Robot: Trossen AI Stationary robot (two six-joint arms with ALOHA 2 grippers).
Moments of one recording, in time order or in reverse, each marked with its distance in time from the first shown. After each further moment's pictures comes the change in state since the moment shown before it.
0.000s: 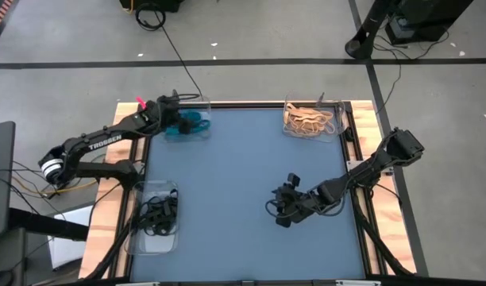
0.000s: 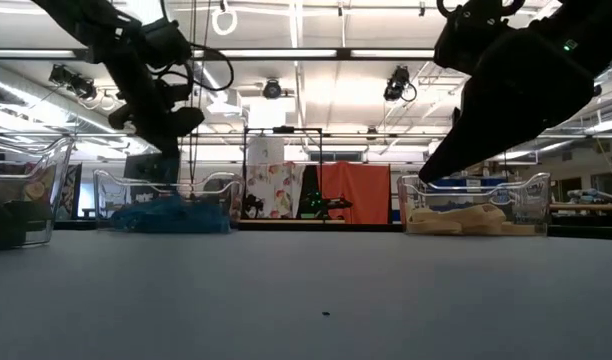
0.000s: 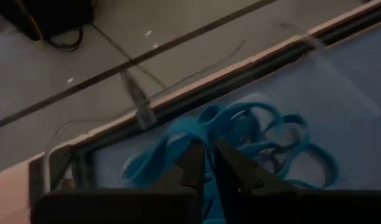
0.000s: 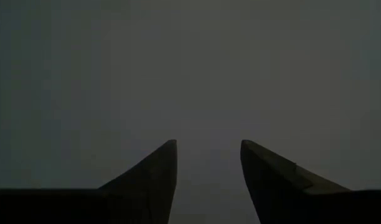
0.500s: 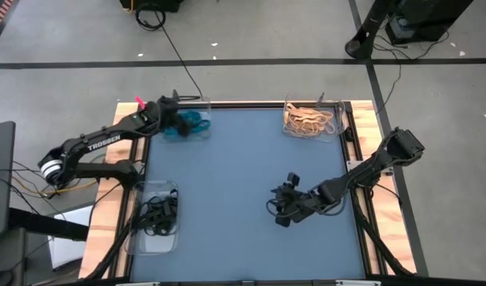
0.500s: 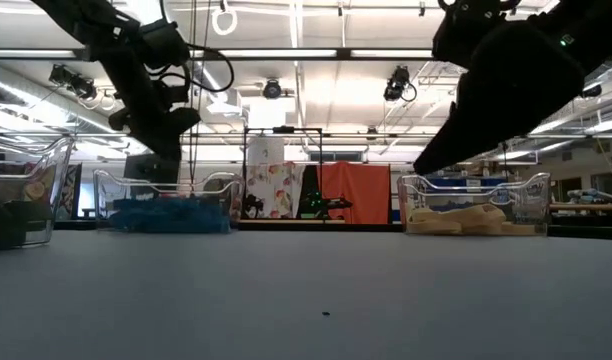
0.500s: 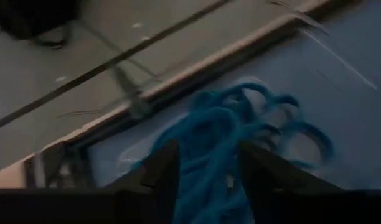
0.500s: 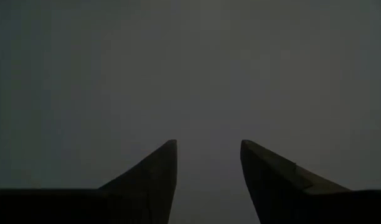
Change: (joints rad) left arm 0.015 -0.007 0.000 -0.049 0.043 0.038; right arm -0.001 -0.005 0.000 0.025 0.011 -0.008
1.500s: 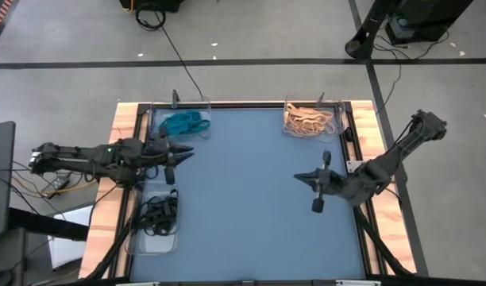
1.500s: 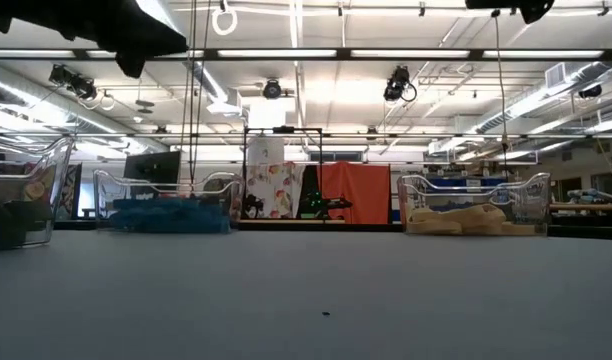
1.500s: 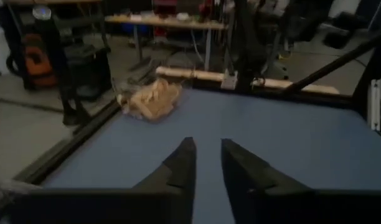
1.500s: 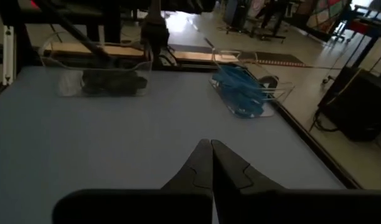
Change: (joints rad) left arm -0.736 -0.540 -0.243 0.375 0.138 0.103; right arm 0.172 -0.592 -0.002 -0.229 0.305 -0.305
